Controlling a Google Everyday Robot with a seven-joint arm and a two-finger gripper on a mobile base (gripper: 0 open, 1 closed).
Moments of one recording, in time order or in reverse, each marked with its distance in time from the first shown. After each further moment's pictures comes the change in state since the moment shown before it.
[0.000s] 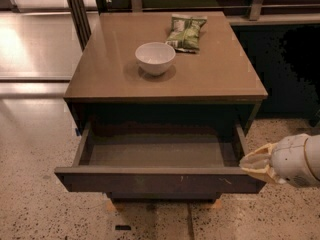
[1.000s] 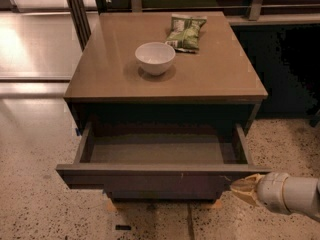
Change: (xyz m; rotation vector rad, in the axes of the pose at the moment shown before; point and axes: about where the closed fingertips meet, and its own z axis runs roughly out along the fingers) arm 0.096 -0.002 0.111 0.063 -0.129 0.209
